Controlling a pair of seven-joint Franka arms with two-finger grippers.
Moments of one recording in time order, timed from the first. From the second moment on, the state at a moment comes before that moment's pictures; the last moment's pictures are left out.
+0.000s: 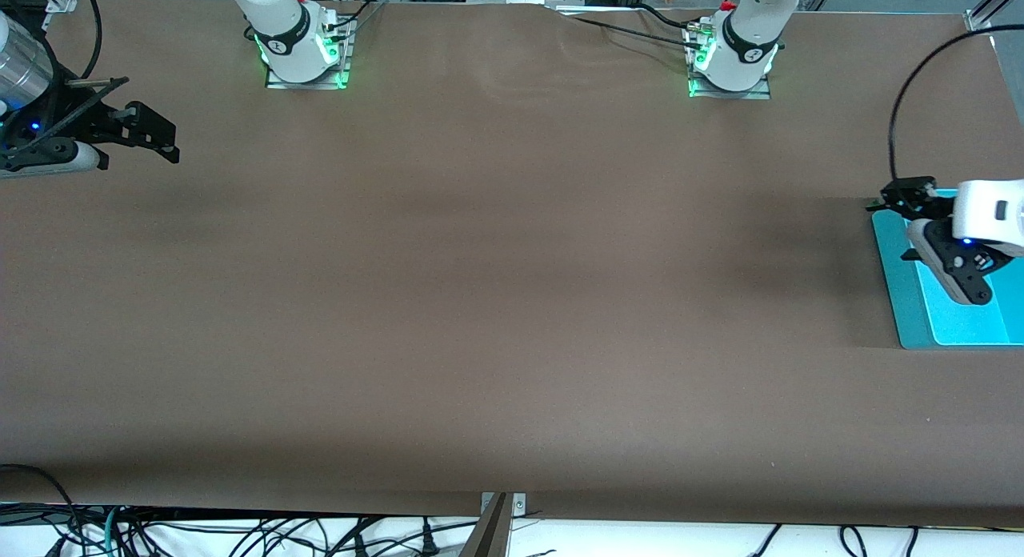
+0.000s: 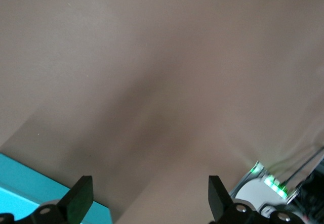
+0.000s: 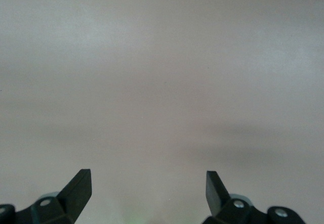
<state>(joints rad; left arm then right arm) 0.71 0.41 -0.84 -1.40 0.18 1.39 0.65 0.10 -0.05 -0.03 -1.66 0.00 1.58 -0.03</state>
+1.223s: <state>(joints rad) -0.02 -0.06 -0.06 -1.74 -0.04 1.65 0.01 0.11 -0.05 -0.02 -1.66 -0.01 1.58 -0.03</state>
